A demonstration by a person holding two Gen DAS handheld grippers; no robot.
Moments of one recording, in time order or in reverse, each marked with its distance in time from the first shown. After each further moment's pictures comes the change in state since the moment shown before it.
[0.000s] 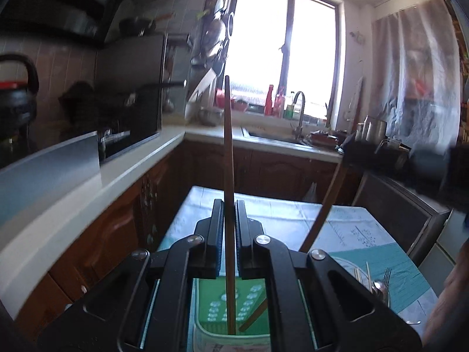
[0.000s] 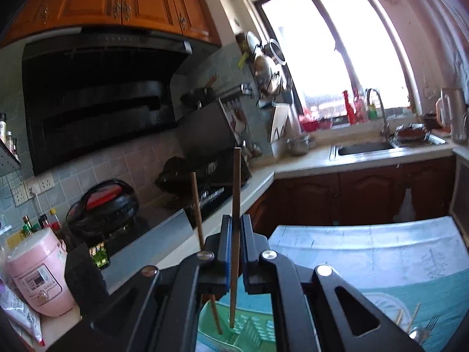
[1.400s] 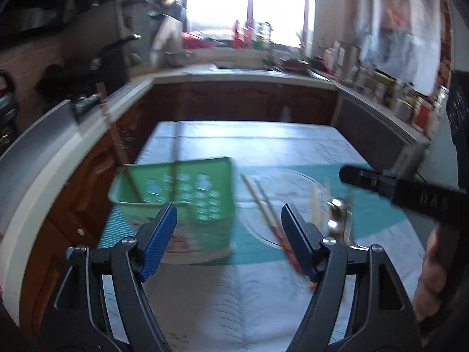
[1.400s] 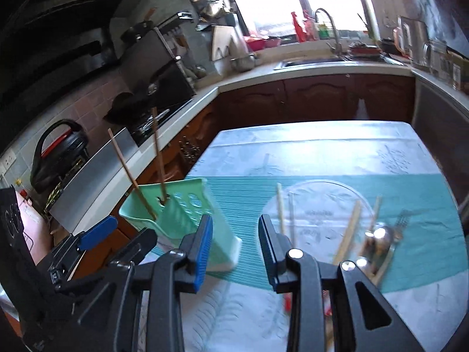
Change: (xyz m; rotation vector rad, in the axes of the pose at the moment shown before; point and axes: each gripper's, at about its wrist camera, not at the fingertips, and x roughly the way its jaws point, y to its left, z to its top) left arm -0.084 -0.141 -0.071 0.187 0.336 -0.073; right arm -0.057 -0.084 -0.086 0.179 0.329 -0.213
